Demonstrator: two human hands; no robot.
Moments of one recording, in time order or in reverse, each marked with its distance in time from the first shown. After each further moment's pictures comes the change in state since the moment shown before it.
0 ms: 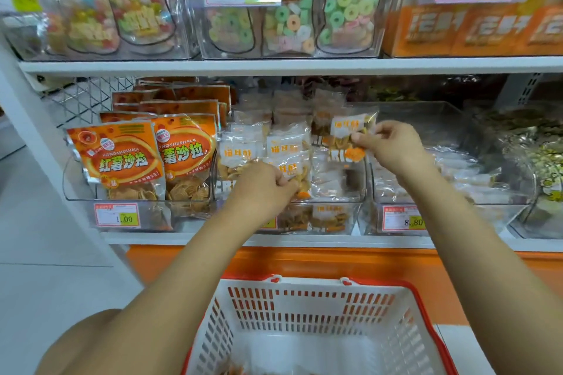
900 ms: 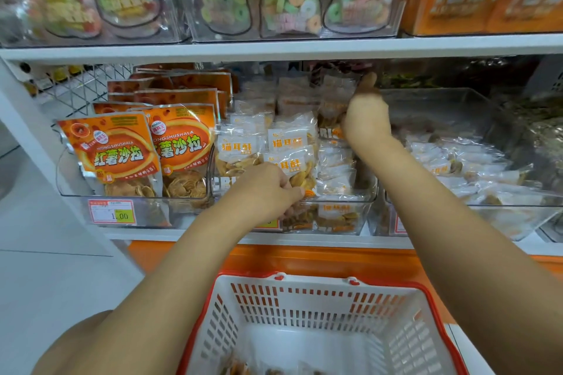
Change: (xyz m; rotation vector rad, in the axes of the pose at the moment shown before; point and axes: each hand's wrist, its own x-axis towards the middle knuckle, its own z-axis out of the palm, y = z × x) left_hand 0.008 -0.003 0.000 0.090 -0.156 -0.017; right_hand 0.062 -0.013 0.065 -0.674 0.191 -0.135
